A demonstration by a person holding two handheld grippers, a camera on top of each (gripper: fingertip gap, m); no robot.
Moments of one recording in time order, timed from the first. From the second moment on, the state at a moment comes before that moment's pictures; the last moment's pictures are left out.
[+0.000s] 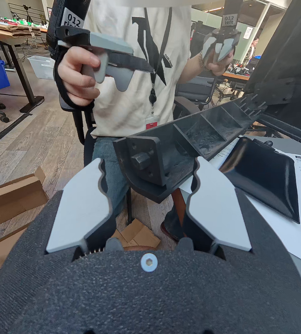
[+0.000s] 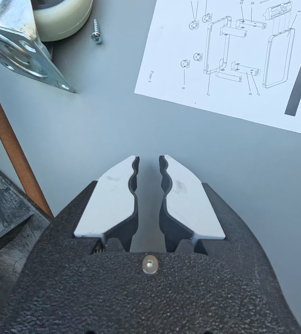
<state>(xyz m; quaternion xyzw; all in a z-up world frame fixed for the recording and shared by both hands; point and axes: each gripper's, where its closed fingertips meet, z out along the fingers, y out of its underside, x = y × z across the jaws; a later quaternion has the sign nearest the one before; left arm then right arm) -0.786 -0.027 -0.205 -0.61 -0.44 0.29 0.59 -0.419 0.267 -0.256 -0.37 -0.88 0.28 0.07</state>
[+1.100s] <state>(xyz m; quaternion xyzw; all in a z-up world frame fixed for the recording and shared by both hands) -0.792 -0.017 -0.245 -0.63 -0.54 0.24 0.50 -0.414 0.264 -0.263 -0.36 -0.89 0.27 0.06</state>
